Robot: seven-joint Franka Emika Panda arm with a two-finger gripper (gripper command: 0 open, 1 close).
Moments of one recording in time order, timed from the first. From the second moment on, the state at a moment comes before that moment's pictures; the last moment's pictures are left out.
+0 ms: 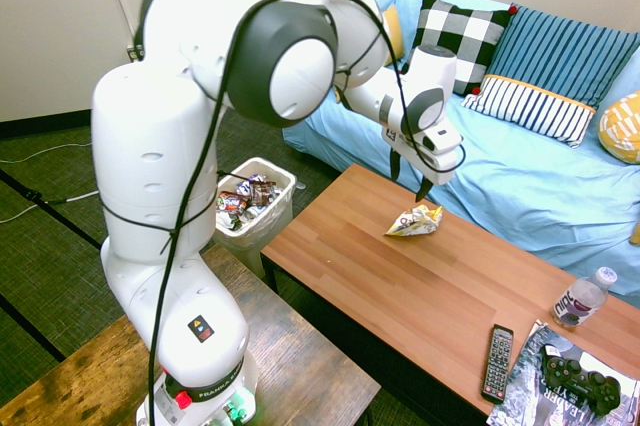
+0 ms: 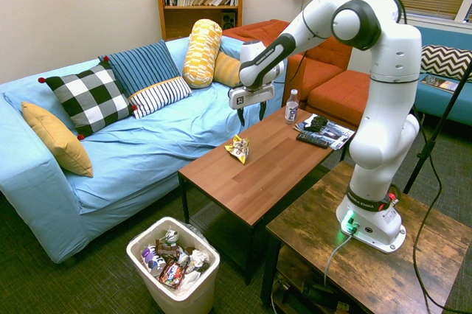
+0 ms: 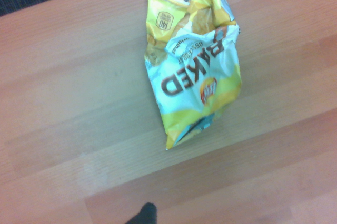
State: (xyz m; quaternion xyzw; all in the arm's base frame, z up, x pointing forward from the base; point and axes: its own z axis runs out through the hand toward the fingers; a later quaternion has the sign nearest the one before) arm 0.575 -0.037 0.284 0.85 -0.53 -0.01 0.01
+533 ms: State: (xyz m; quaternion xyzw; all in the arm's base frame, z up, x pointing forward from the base) arm 0.636 -0.054 0.181 0.83 -0.56 -0.09 0.00
